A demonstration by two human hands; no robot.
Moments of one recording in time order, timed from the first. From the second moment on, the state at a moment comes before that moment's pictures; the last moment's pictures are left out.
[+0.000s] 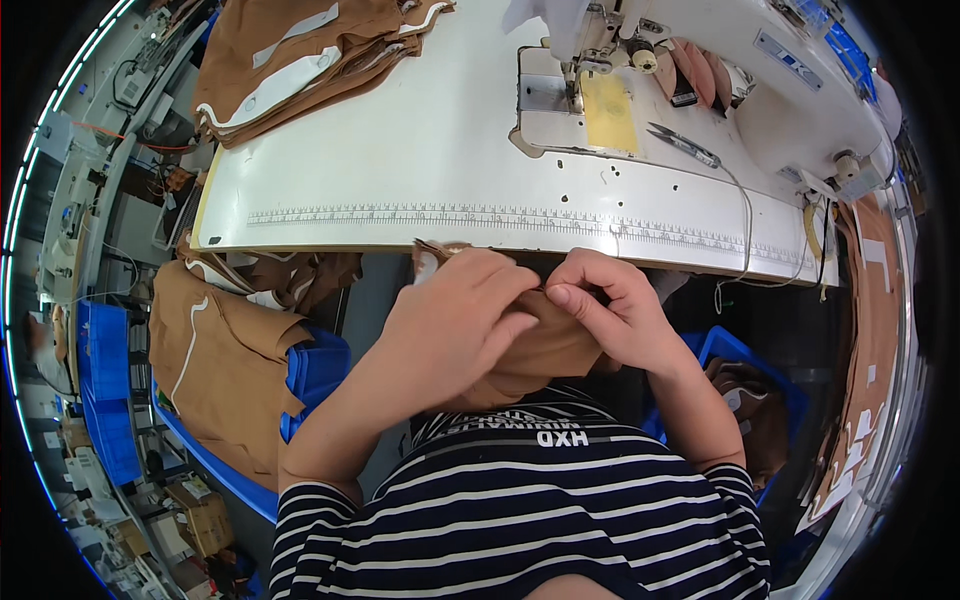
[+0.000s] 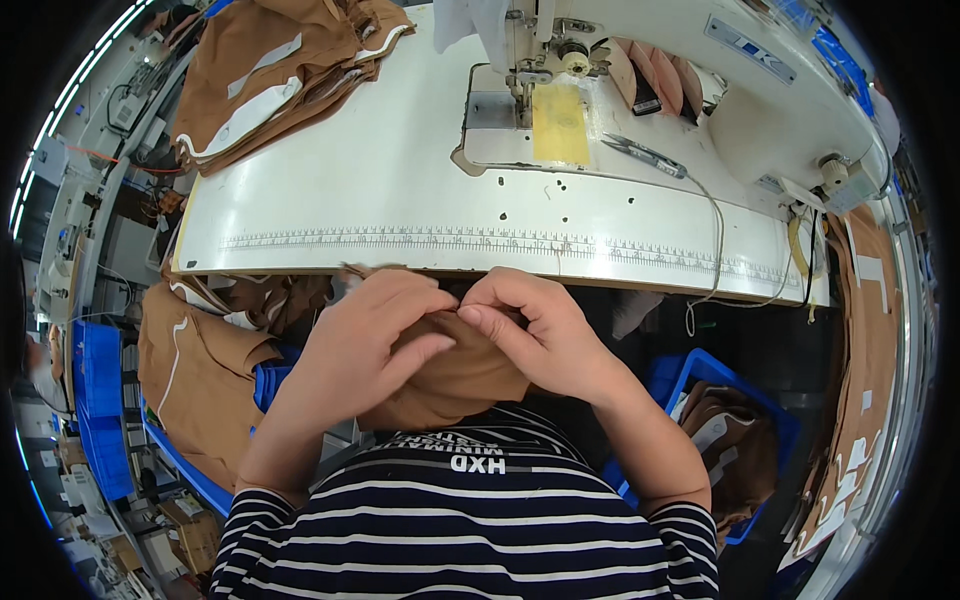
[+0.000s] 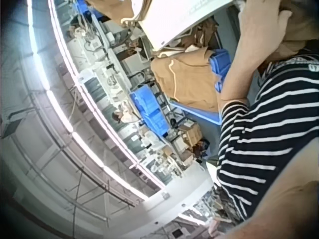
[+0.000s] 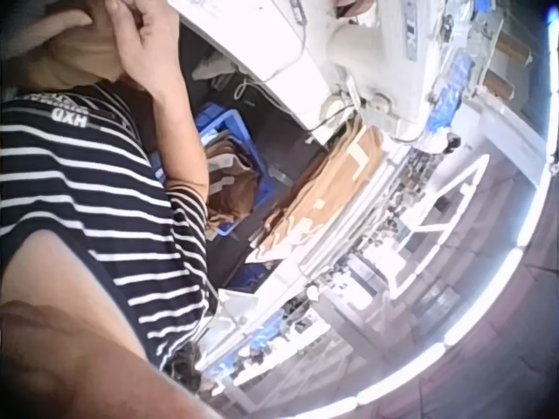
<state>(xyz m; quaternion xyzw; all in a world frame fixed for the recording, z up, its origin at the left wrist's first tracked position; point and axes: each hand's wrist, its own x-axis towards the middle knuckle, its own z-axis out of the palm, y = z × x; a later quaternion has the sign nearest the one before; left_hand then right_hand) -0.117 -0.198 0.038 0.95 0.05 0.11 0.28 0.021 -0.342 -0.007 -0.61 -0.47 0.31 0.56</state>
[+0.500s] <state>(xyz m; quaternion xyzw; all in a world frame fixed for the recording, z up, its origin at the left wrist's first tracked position) -0.101 -0.178 -0.015 0.55 0.25 -0.08 0.80 0.027 -0.352 -0.028 -0.73 -0.41 0.17 0.52</state>
